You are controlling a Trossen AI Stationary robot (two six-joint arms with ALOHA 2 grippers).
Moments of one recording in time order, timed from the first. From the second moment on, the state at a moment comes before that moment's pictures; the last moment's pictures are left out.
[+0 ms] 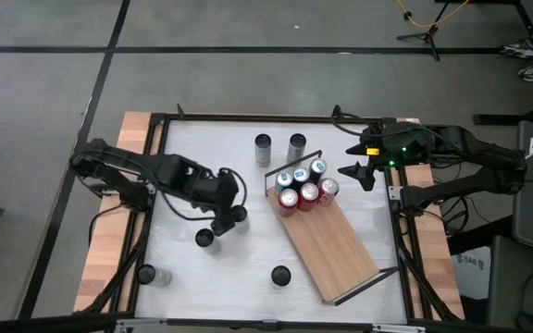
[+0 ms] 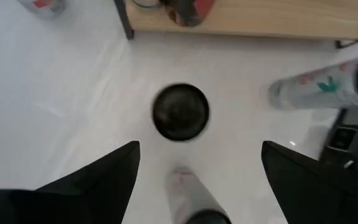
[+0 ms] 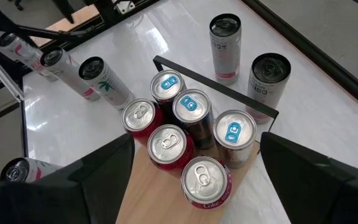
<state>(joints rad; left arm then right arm) -0.27 1.53 1.62 -1.25 -0.14 -0.77 -0.04 1.02 1.36 -1.04 0.11 0.44</state>
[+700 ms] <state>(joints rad) -0.46 1.48 1.60 -1.42 -0.36 -1.04 -0.04 1.02 1.36 -1.04 0.11 0.44</state>
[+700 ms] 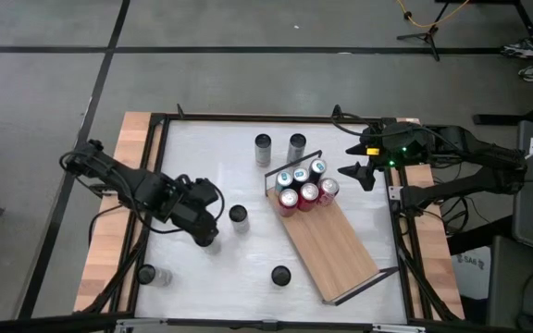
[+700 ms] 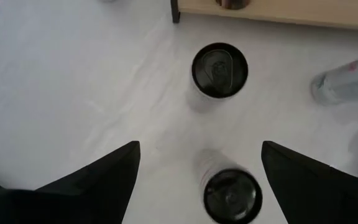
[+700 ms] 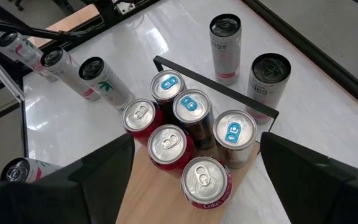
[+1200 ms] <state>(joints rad) -0.45 1.48 1.41 -1.09 -0.38 -1.08 -0.04 1.02 1.36 -1.04 0.11 0.44</state>
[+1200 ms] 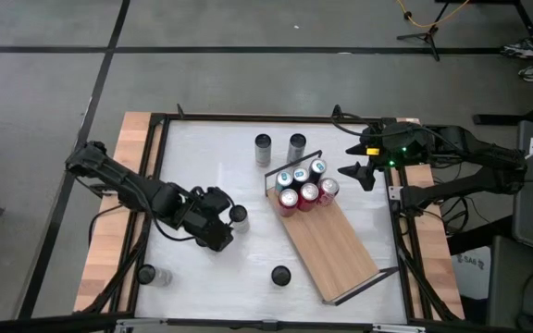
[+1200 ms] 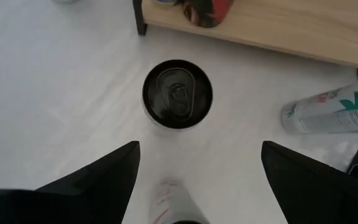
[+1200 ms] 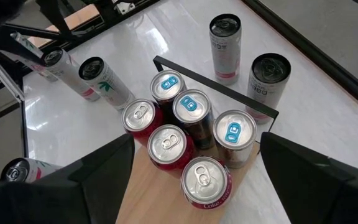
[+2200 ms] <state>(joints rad) -0.44 1.56 1.35 -0.99 -0.42 -1.20 -0.04 1.02 1.36 -1.04 0.11 0.44</state>
